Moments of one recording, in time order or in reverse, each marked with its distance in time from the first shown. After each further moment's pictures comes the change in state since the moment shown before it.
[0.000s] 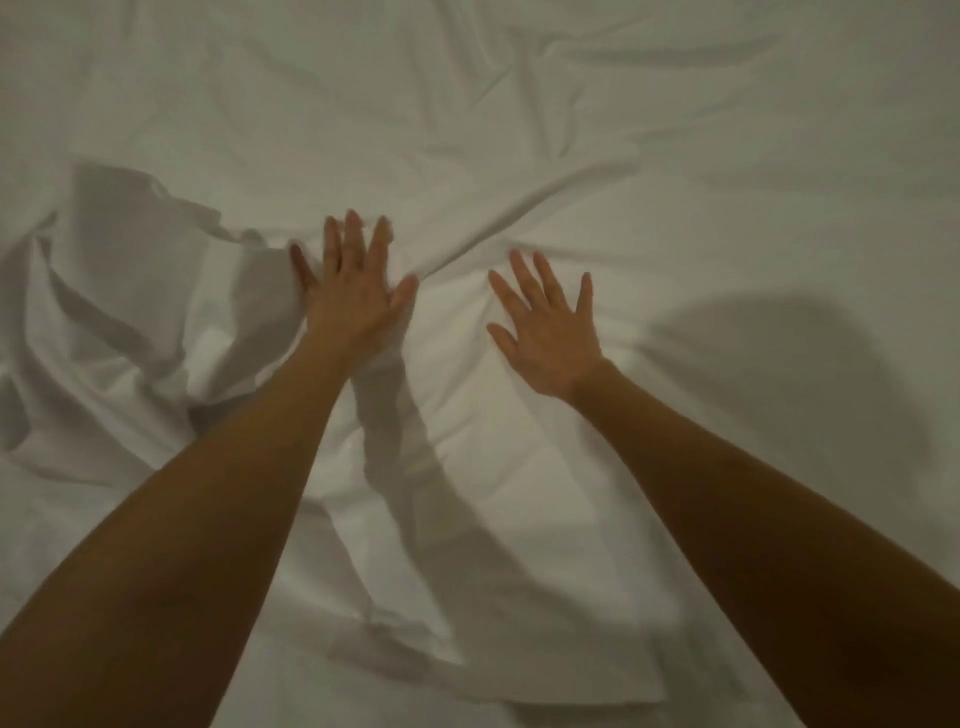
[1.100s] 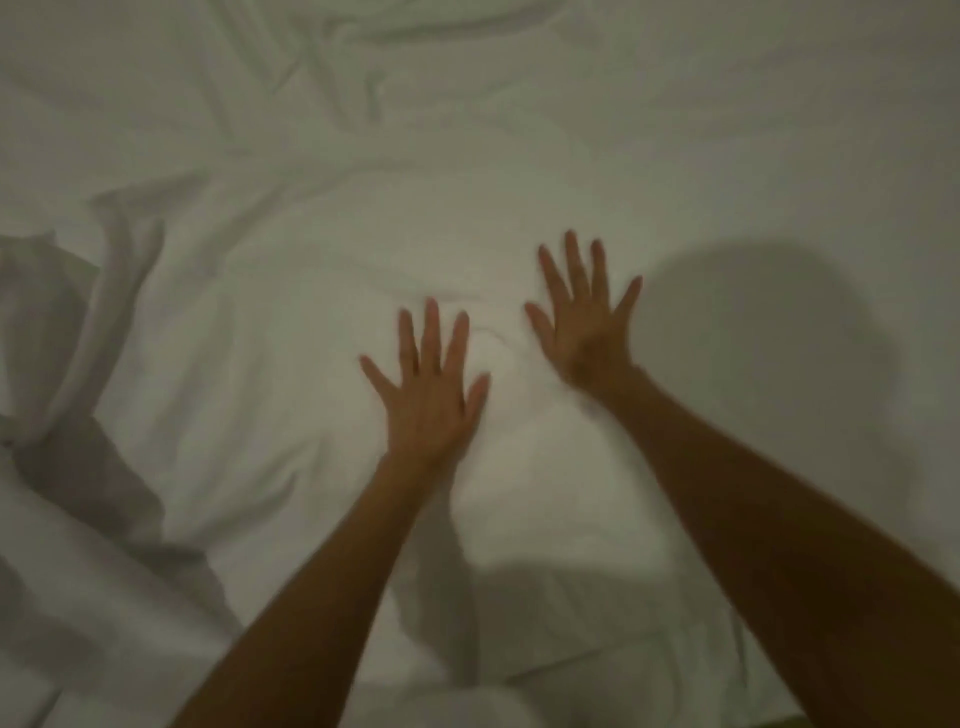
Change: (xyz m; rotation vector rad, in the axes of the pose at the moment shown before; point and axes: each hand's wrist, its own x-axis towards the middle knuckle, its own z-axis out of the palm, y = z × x) left_hand -0.098 0.204 0.084 -0.128 0.078 0.271; right_hand -0.085 0.159 0.031 0.034 0.168 0.405
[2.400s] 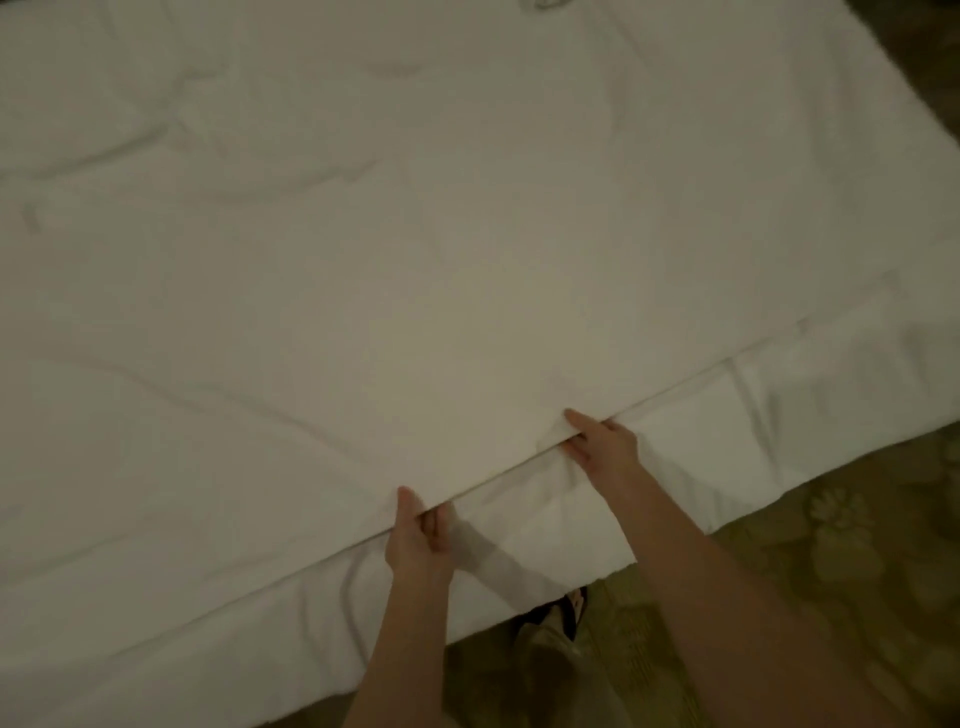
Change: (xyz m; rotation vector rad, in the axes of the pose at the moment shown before) left_hand -0.163 0.444 0.091 -2.082 0.197 -1.383; right_hand -0.249 0.436 -0.041 2.022 0.004 1.201
